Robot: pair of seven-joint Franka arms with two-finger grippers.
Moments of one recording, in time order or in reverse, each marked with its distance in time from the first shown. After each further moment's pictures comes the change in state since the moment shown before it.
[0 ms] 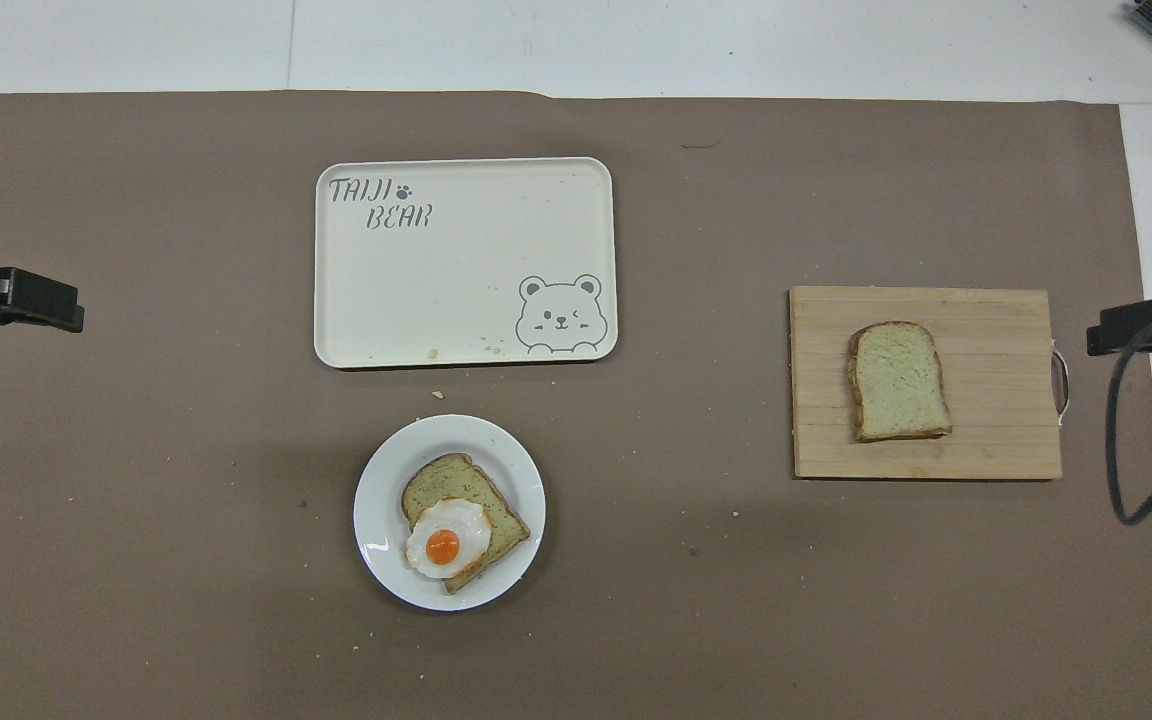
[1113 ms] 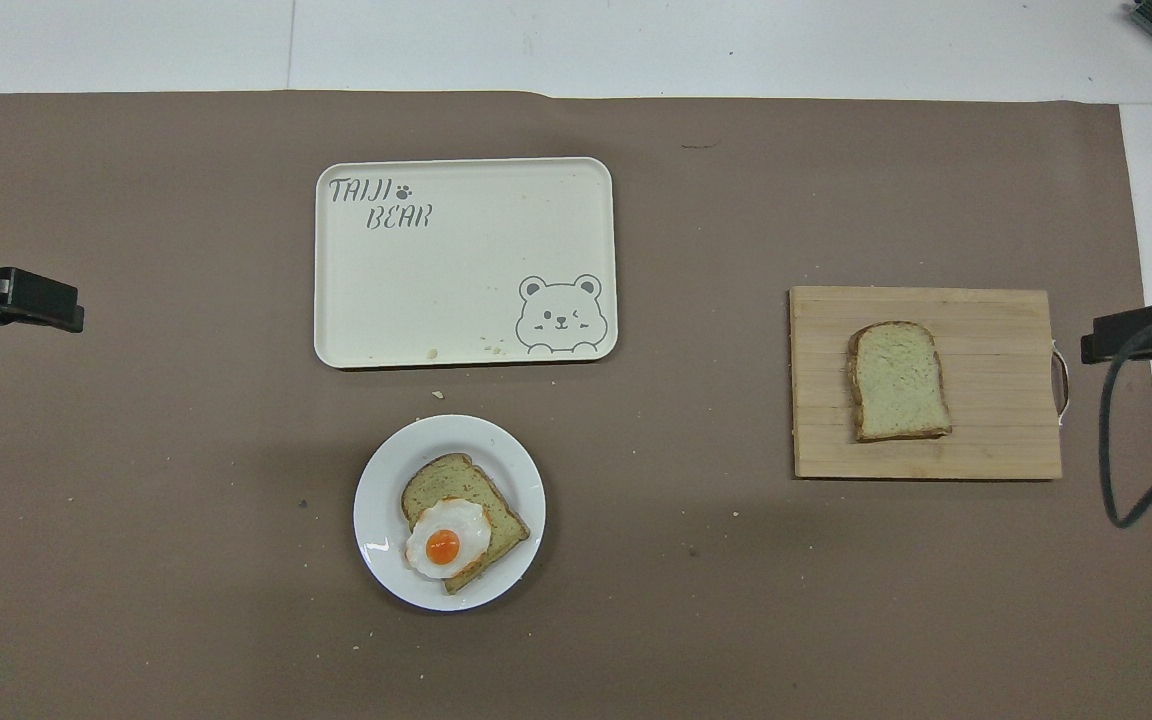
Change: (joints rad) left arm 0.000 0.000 0.000 0.000 0.000 0.000 0.000; right arm -0.006 -0.006 0.007 -0.029 0.006 0.011 0.000
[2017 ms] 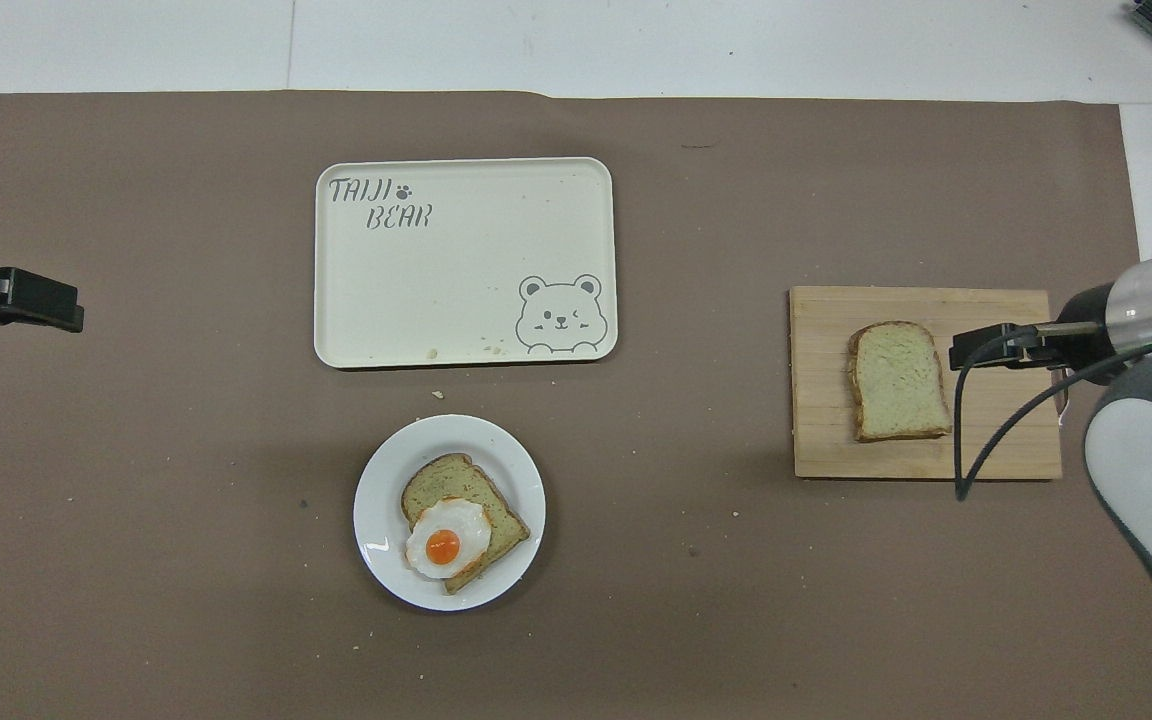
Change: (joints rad) left arm 0.000 0.000 0.000 0.000 0.000 0.000 0.000; right arm 0.027 0.030 0.008 -0.293 0.061 0.300 -0.049
